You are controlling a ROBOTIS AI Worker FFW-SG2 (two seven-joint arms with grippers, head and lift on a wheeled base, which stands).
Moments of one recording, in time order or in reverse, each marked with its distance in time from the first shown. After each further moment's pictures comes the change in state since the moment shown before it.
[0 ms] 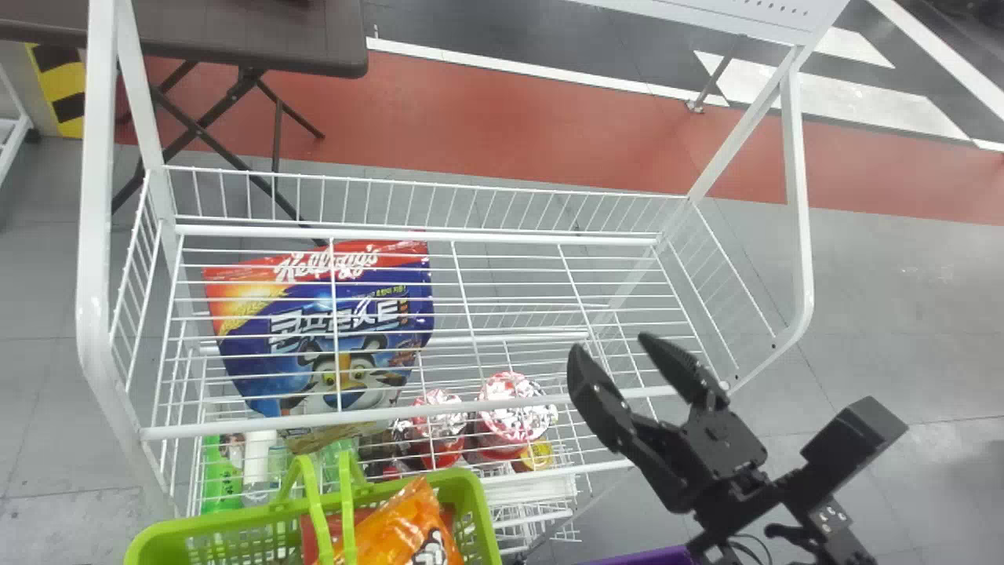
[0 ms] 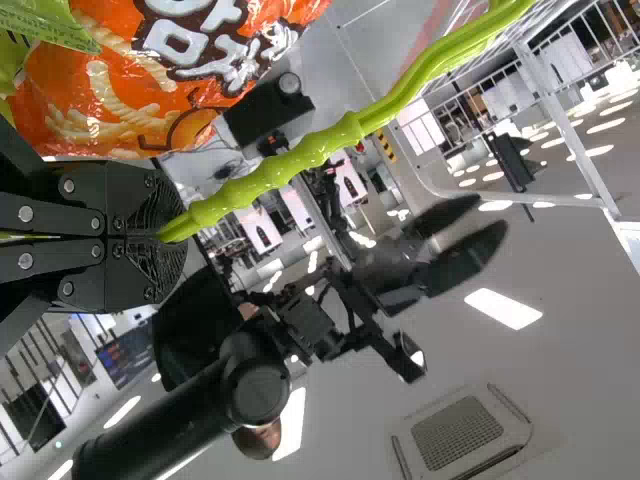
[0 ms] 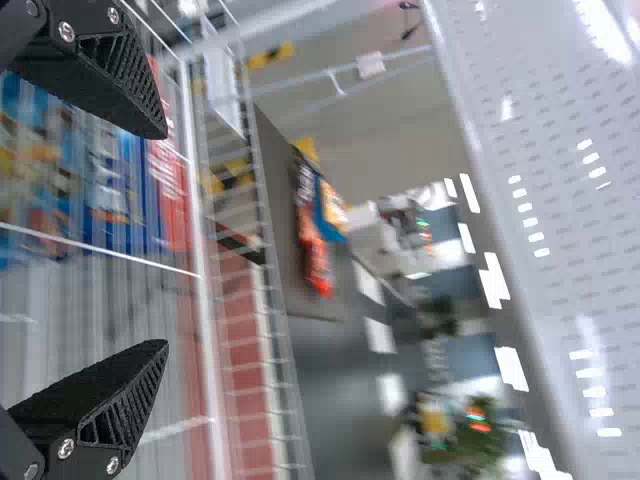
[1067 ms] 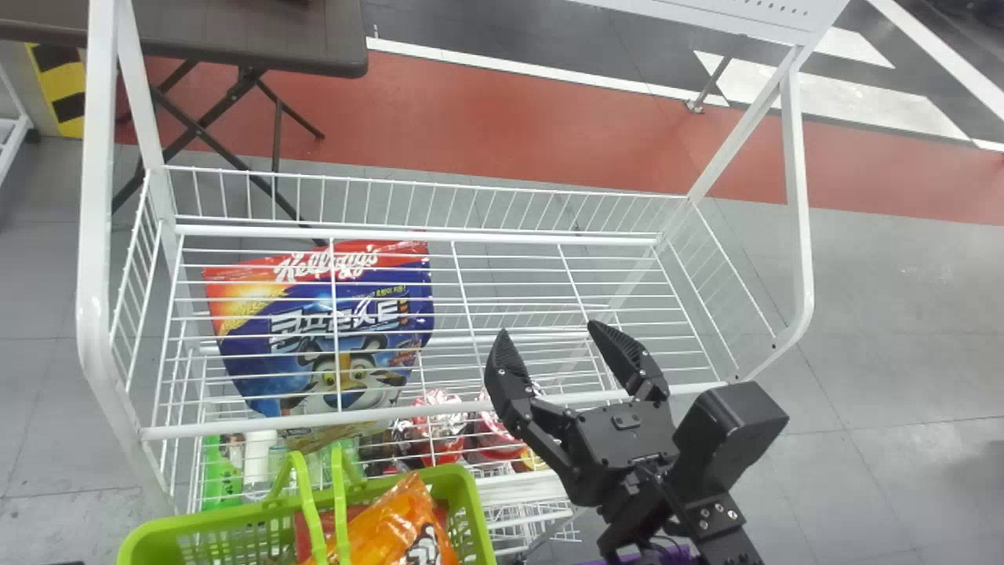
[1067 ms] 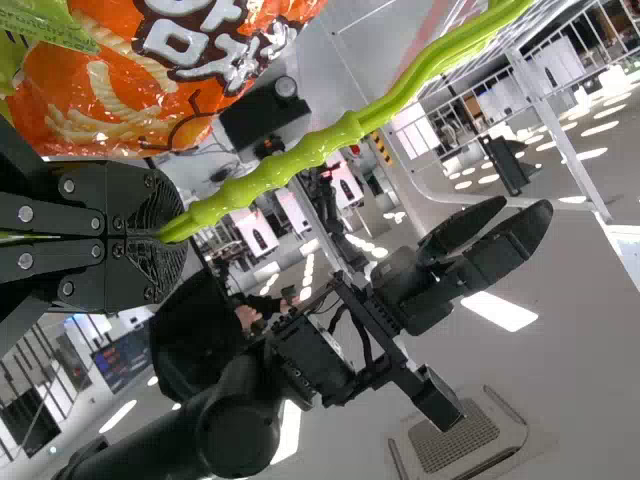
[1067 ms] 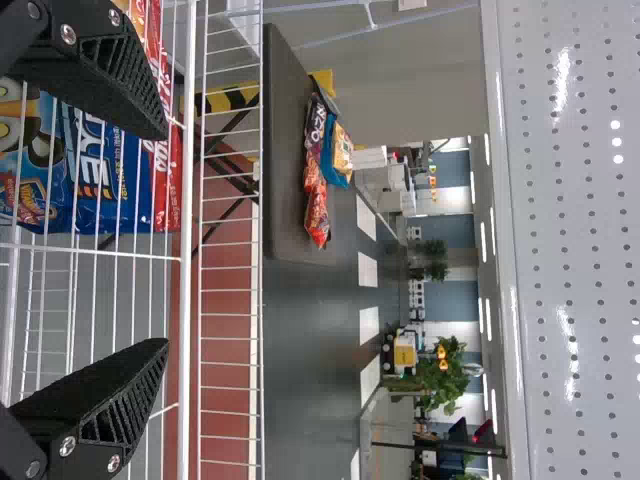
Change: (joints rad) left arm -0.007 -0.002 0.010 0.007 0.003 -0.001 -0.005; right arm 0.010 0.000 0.232 -0.060 0.233 0.085 -0.239
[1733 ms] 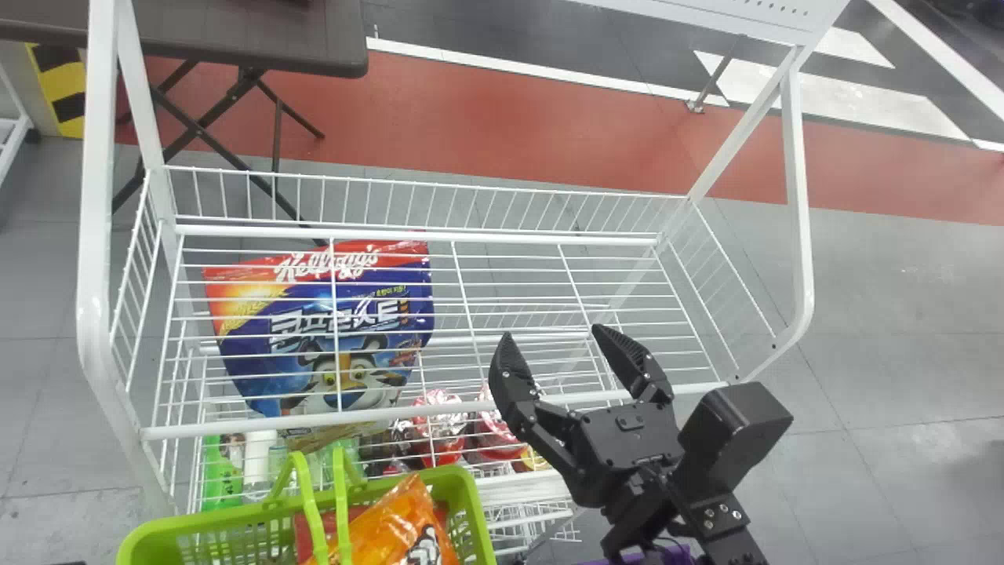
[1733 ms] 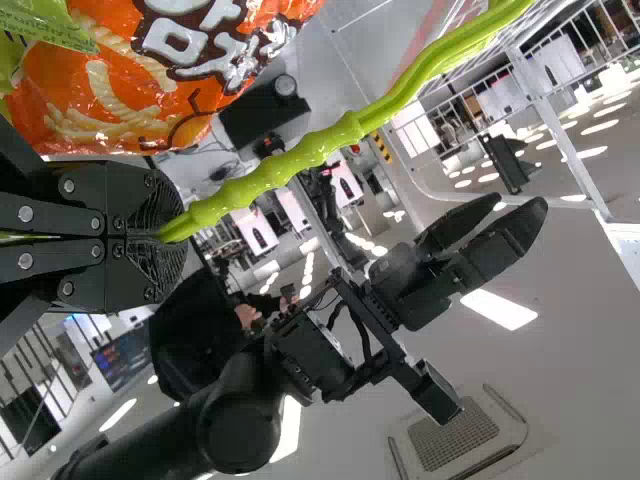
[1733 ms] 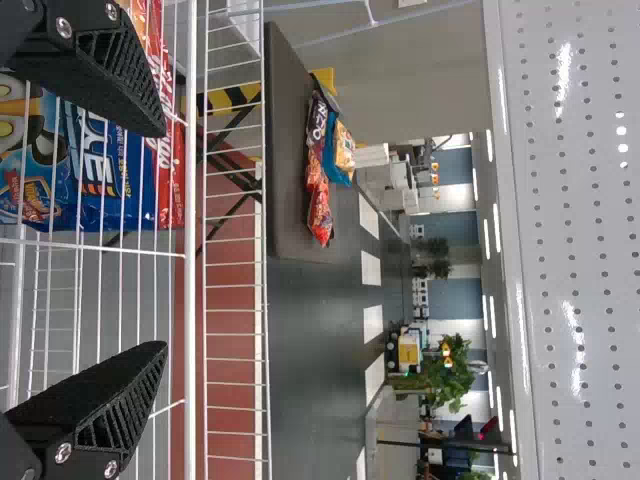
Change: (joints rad) left arm 0.001 0.001 -0.003 -0.003 0.000 0.001 -0.001; right arm 0.002 0.000 -0.012 0.001 -0.015 0.003 0.004
